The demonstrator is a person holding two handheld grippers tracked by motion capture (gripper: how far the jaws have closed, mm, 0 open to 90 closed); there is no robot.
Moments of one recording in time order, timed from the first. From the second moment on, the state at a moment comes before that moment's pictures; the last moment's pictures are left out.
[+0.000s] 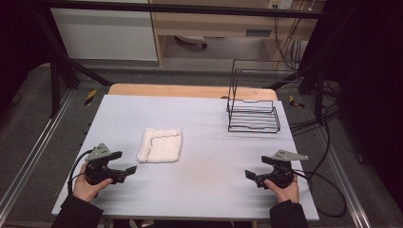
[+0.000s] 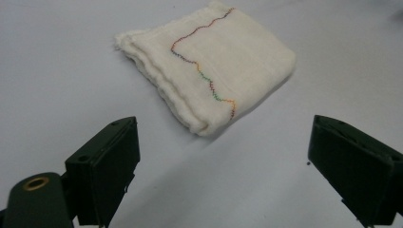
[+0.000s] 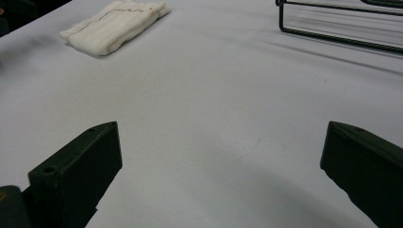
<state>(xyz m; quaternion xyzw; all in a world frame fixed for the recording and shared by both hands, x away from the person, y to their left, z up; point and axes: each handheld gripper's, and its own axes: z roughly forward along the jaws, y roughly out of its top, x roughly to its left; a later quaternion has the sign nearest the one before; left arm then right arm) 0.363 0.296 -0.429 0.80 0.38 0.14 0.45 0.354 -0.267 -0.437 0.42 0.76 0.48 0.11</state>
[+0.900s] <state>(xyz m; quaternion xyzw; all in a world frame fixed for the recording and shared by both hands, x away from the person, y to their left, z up) 0.361 0.273 -0.423 0.81 0.37 0.14 0.44 0.354 -0.264 -0.439 0.42 0.77 0.47 0.11</state>
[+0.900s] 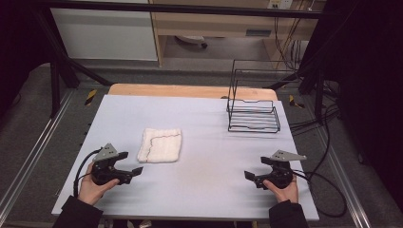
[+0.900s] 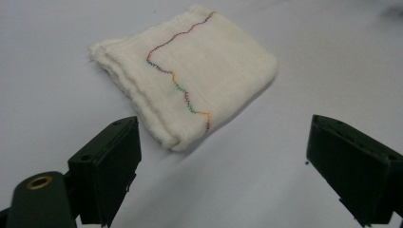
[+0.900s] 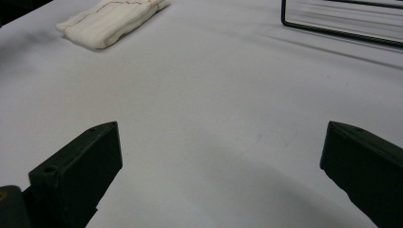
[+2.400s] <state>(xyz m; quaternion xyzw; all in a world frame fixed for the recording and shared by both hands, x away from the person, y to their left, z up) 0.405 0.139 -0.437 0.87 0.33 0.15 0.34 0.355 -0.262 -0.441 0.42 0.78 0.46 0.11</state>
